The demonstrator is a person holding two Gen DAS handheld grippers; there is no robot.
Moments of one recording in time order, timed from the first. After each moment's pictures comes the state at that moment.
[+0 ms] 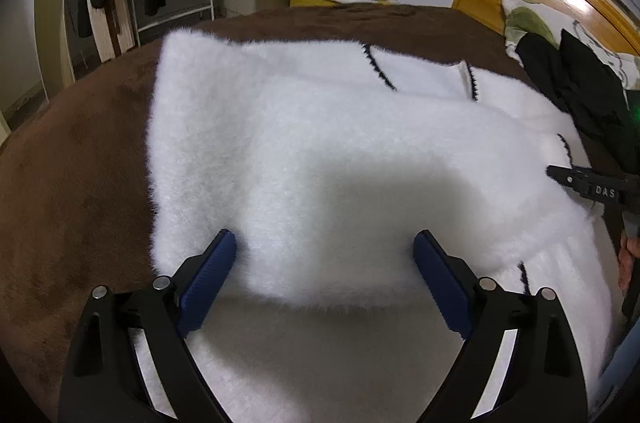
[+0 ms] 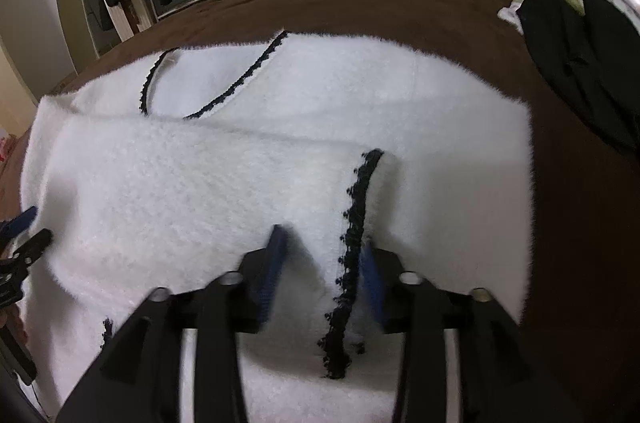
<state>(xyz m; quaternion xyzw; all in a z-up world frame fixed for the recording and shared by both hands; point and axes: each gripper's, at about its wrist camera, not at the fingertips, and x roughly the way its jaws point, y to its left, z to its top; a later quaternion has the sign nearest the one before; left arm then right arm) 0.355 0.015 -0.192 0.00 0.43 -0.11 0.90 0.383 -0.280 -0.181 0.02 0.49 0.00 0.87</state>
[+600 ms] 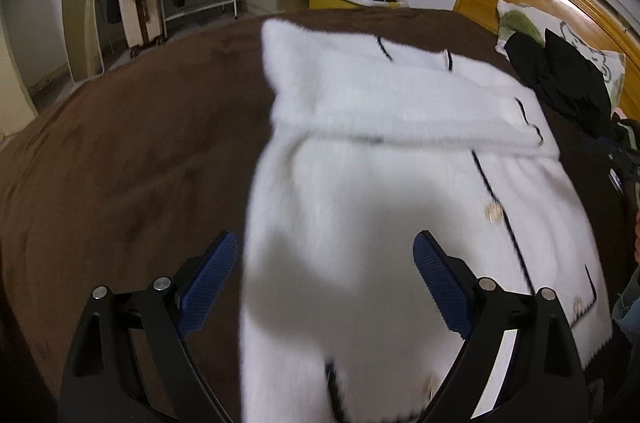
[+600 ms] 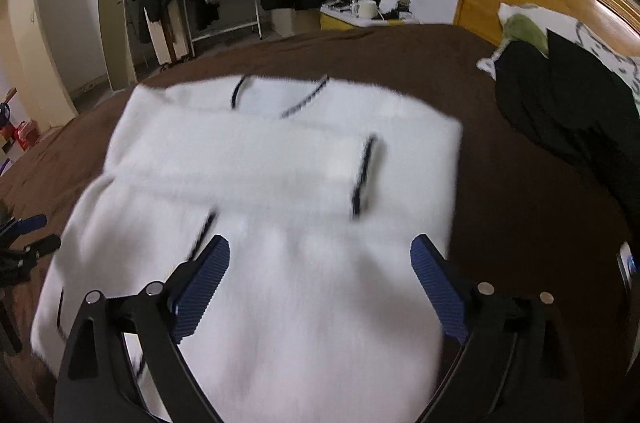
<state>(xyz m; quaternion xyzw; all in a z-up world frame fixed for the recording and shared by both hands) 0.213 0.075 -0.150 -0.02 0.45 -0.09 0.89 0.231 -0.255 -0.095 0.00 0.43 0.03 0.90</state>
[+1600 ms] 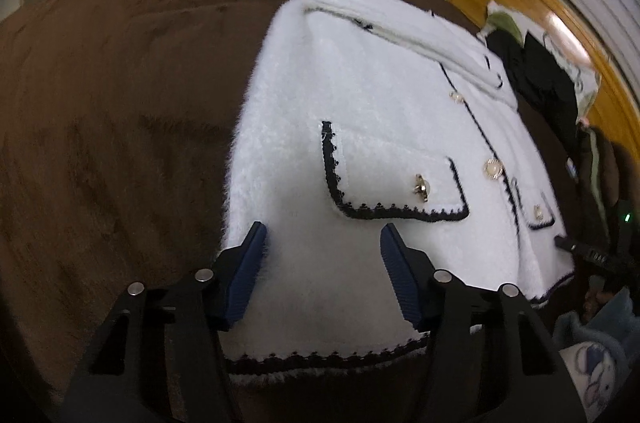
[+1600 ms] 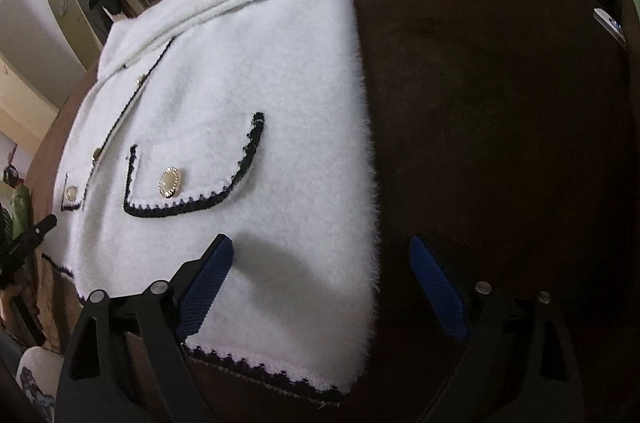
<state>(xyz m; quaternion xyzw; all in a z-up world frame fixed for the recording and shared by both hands) 0.090 0.107 -0.205 -0.14 0.49 -0.12 0.85 0.050 -0.318 -0.194 0.15 0.53 0.01 0.83</state>
